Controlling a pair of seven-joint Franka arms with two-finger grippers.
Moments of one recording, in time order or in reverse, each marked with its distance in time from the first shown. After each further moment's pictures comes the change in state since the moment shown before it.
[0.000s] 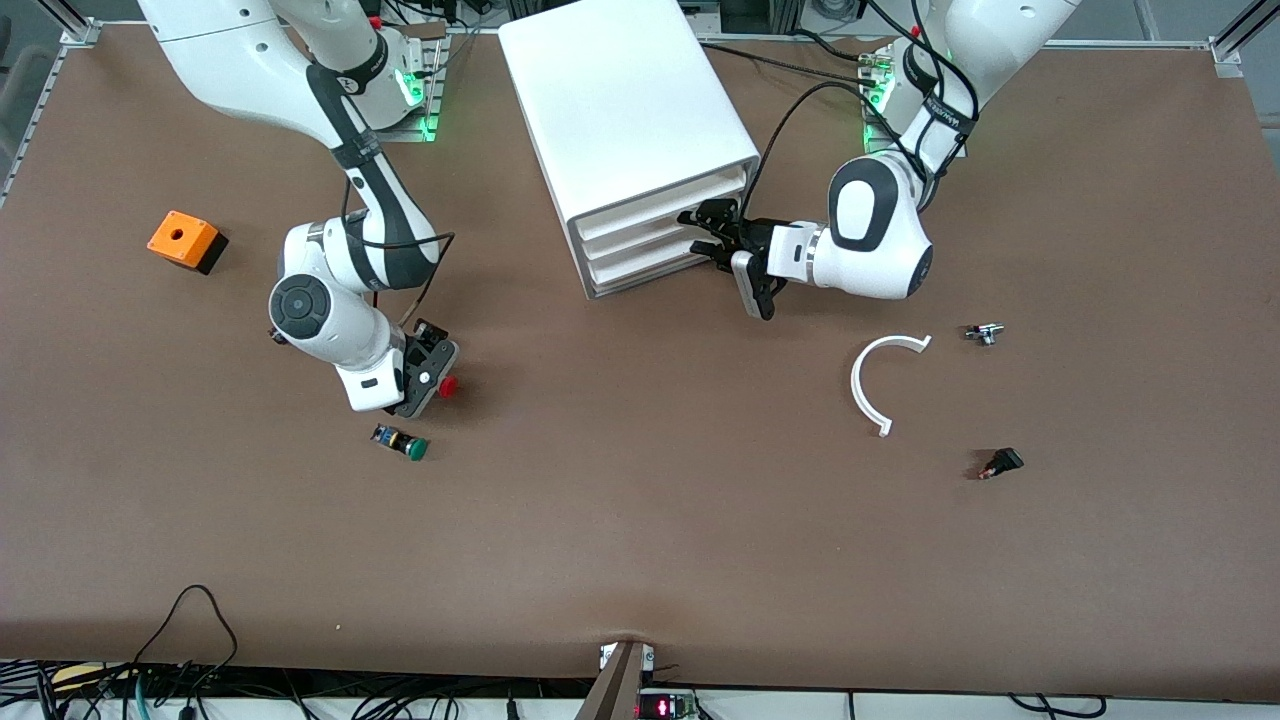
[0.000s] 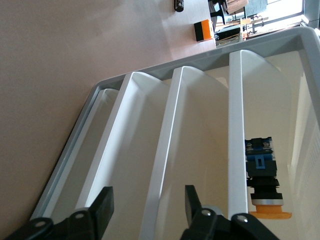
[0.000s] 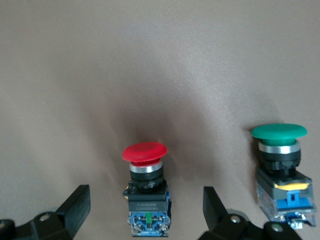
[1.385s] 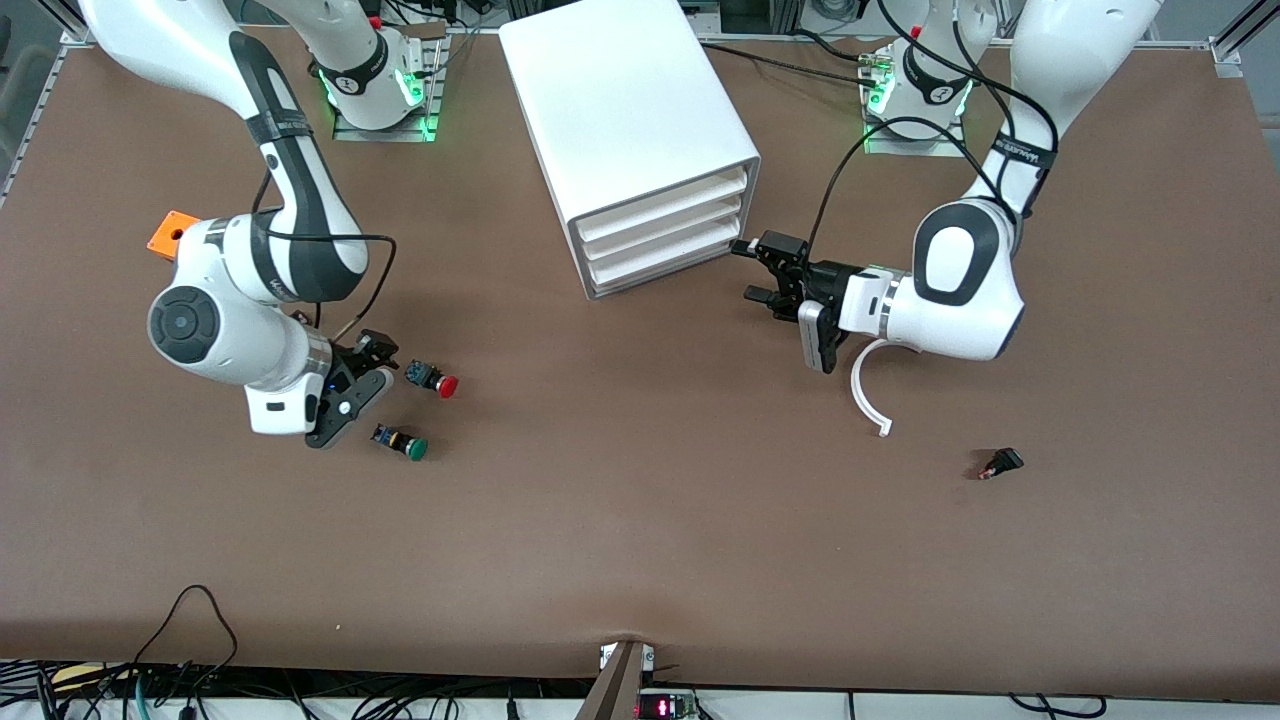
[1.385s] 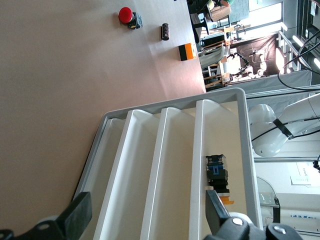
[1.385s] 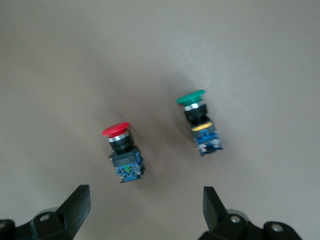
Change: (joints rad) left arm 0.044 0.021 0.163 0.187 0.109 -0.263 -0.072; right arm -0.063 -0.055 -0.019 0.187 0.000 -0.291 0.186
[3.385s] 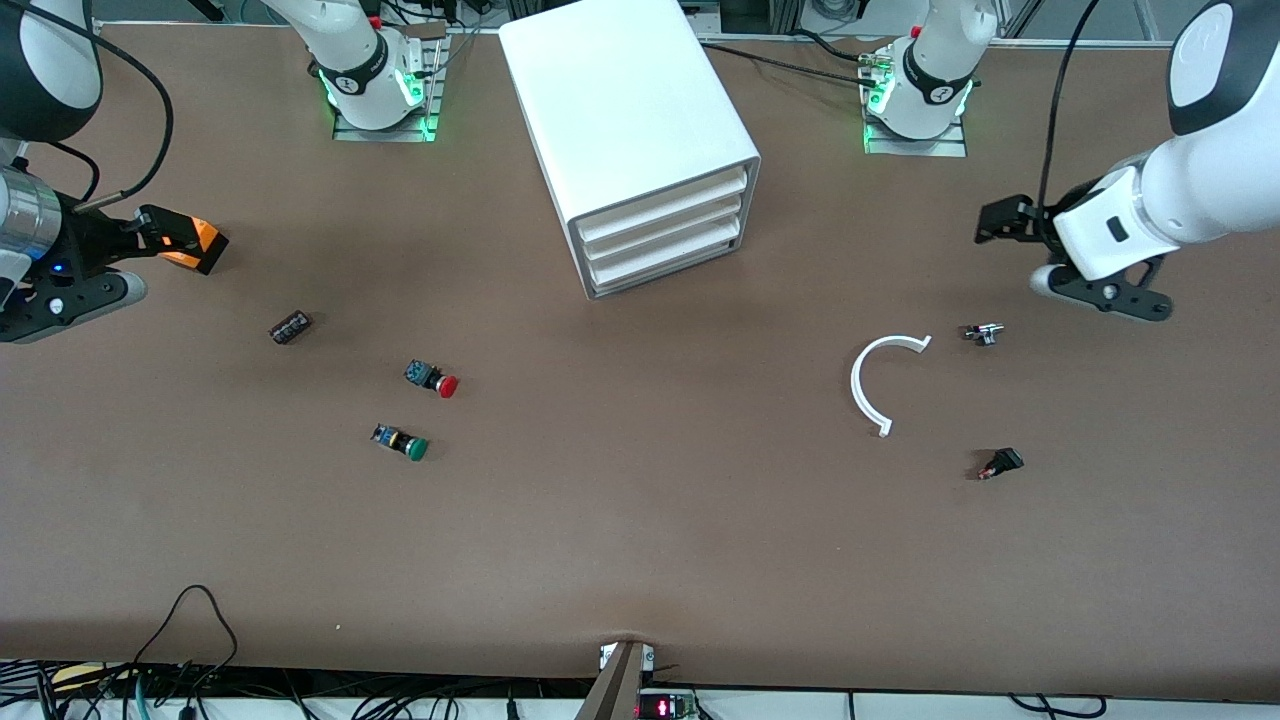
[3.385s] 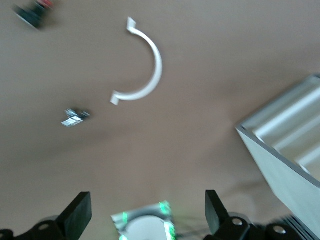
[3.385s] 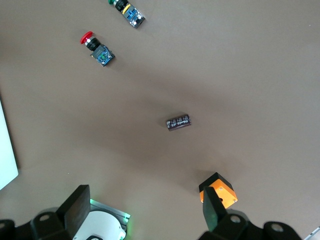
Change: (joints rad) left arm 0.019 -0.300 0.204 0.350 0.940 -0.429 -0.803; right arm -0.166 -0.273 -0.033 0.272 -0.159 -0.701 0.279
